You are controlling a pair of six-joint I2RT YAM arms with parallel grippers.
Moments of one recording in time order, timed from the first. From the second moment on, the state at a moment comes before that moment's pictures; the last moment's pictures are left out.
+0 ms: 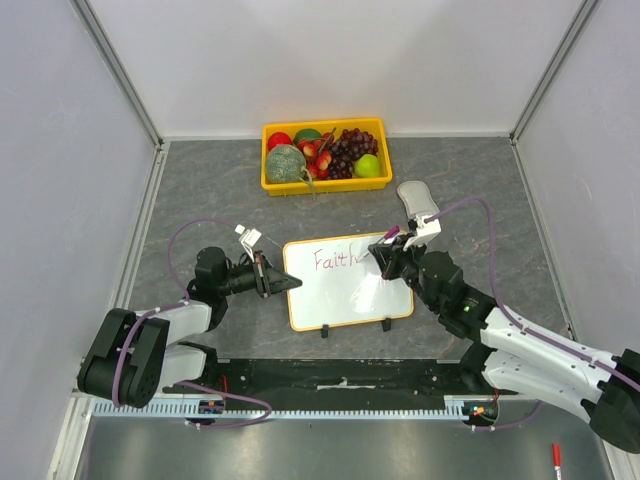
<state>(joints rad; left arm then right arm) -0.24 1.23 0.18 0.78 0.95 -0.63 0.84 0.86 0.48 0.19 0.34 0.42</state>
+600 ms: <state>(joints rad) -0.24 1.23 0.18 0.78 0.95 -0.63 0.84 0.77 0.48 0.15 0.31 0.44</state>
